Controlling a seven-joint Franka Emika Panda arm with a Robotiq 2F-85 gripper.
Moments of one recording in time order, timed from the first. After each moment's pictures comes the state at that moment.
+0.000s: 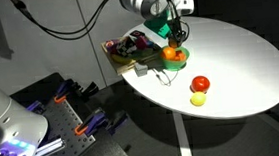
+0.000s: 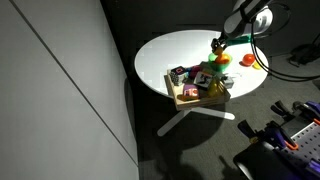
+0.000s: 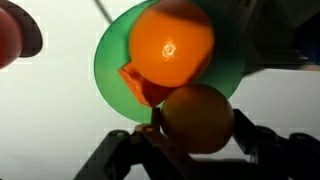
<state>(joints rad) -0.07 0.61 -0.03 -1.98 0.10 2.95 0.05</state>
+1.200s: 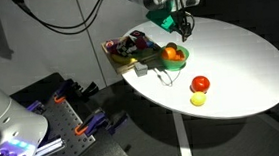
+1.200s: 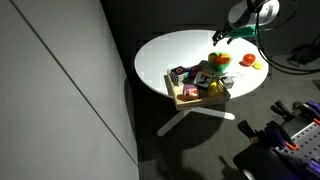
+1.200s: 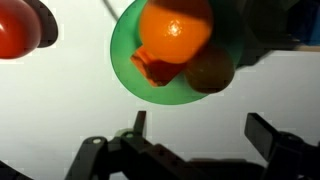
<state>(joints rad) -0.11 0.54 -0.02 -1.98 0.10 2.88 0.05</state>
